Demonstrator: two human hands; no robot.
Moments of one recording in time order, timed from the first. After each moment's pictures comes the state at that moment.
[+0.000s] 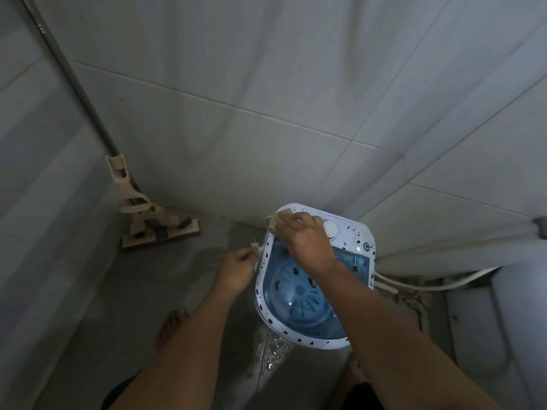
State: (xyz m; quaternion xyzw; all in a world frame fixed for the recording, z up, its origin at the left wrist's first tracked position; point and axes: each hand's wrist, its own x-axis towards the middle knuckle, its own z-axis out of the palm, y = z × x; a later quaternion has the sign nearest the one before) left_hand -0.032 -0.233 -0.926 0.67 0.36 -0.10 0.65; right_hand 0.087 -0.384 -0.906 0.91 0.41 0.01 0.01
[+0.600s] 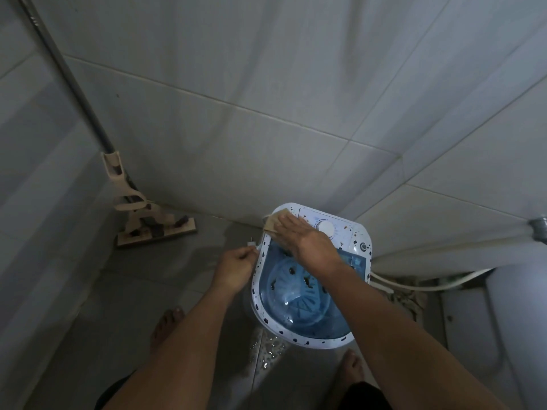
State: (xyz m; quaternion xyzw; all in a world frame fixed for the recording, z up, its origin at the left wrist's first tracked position) left_hand -0.028 -0.236 -0.933 0.66 0.35 -0.11 0.66; right_hand 0.095 -0.406 -0.919 0.88 0.46 -0.03 -0.10
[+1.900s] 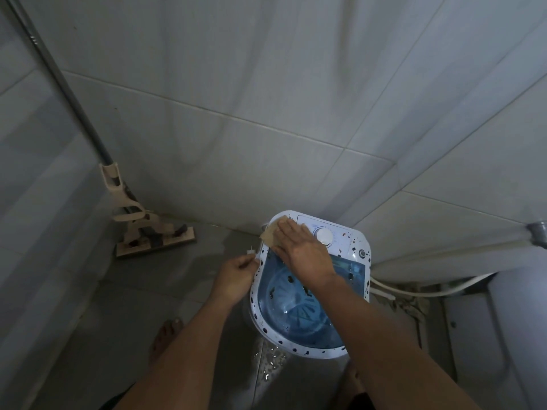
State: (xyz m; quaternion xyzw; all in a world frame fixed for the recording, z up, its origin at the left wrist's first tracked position) left_hand -0.027 -0.237 -0.931 0.67 0.33 -0.12 0.65; right_hand 0.087 -0.398 -0.928 0.91 0.41 0.05 -0.04
